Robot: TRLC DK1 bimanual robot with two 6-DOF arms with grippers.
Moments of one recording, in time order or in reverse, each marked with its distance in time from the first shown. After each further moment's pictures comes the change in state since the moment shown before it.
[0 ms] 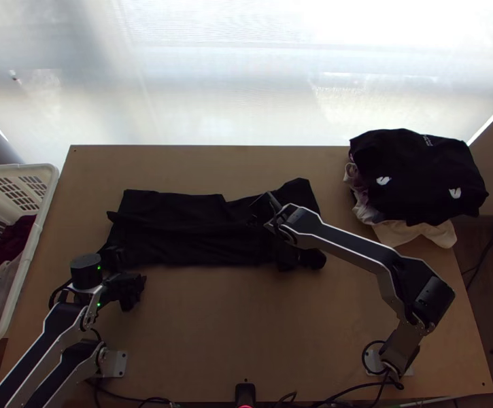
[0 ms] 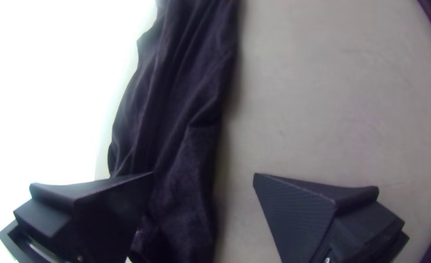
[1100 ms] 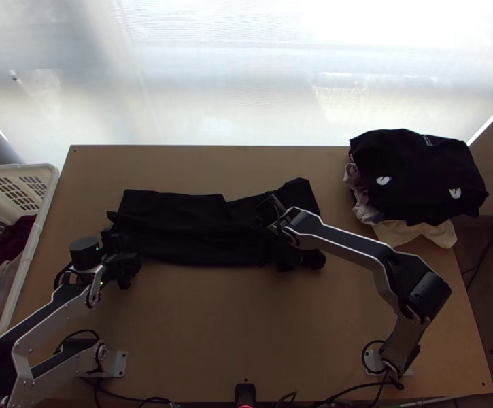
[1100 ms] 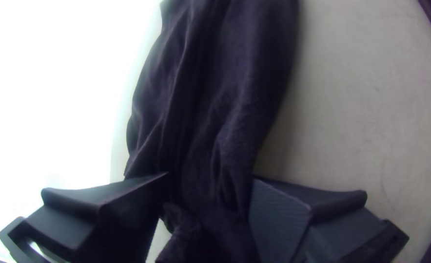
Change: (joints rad) left arm 0.111 0.381 0.045 0.363 -0.040 0.079; right arm -0.033 0.029 -0.072 0.085 0.002 -0.005
